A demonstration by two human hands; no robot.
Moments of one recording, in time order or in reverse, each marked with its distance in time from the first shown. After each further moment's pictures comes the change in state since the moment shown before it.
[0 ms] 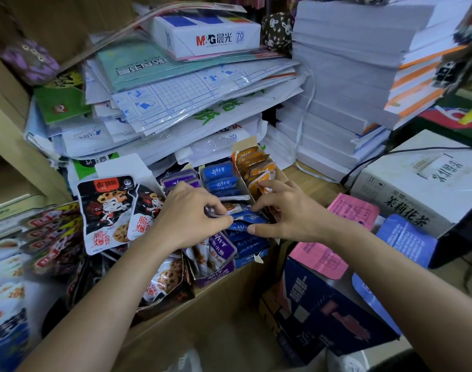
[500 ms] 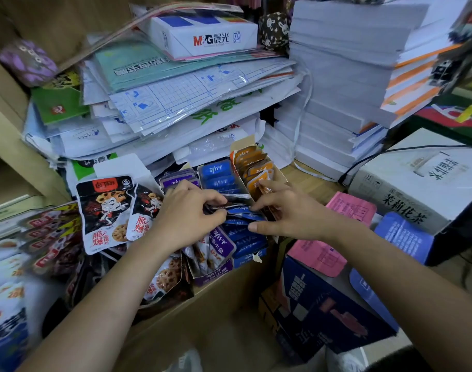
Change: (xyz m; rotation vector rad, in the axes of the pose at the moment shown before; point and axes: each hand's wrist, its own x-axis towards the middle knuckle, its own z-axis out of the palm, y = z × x) left_hand 0.001 -0.001 0.003 -0.019 0.056 -0.013; right_hand -0.008 -0.007 -0.009 0.076 -0.028 0.035
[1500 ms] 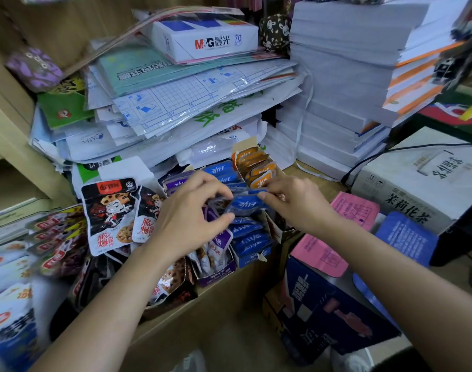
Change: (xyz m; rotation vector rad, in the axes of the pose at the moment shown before) left_hand -0.014 0.006 -0.004 -0.109 0.188 0.189; right_hand 0.008 0.003 0.005 -0.023 0.354 0.015
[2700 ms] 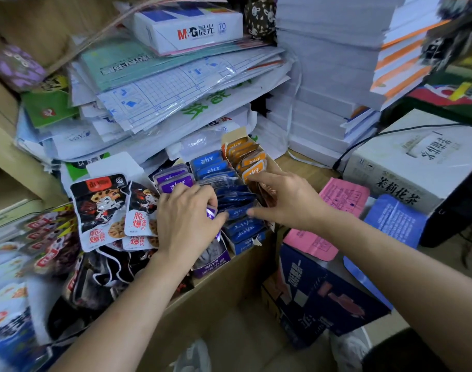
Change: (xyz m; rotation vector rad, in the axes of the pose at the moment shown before) left_hand -0.011 0.009 0.032 0.447 0.135 -0.095; right_hand -0.014 0.010 0.010 0.020 -0.025 -0.051
